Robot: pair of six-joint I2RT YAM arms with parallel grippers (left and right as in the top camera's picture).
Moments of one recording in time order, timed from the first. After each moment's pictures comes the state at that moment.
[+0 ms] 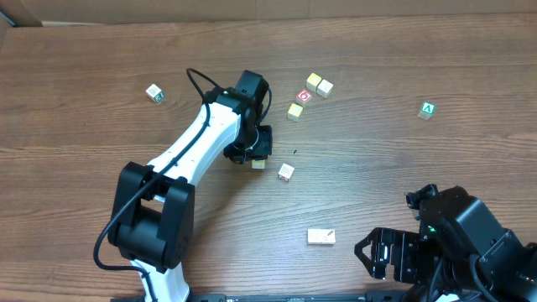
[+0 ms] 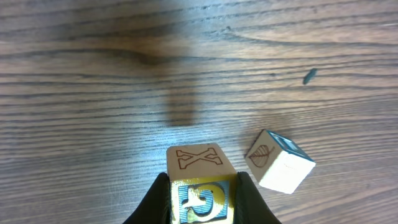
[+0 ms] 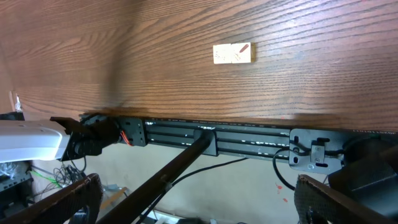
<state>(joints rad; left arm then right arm) -0.40 1.94 1.44 -0.99 0.16 -0.40 0.70 0.88 1.38 -1.64 -0.22 0.85</state>
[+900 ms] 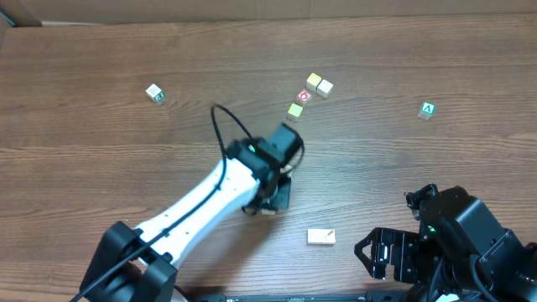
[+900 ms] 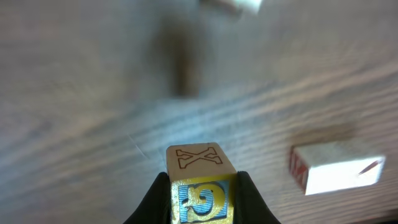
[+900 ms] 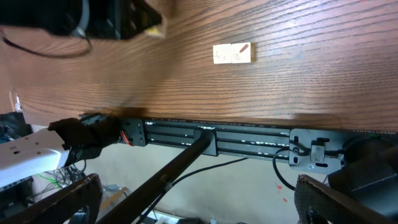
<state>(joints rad) -0.71 1.63 1.13 -1.01 0.06 -0.58 0.70 0.88 1.38 -1.64 -0.22 0.86</state>
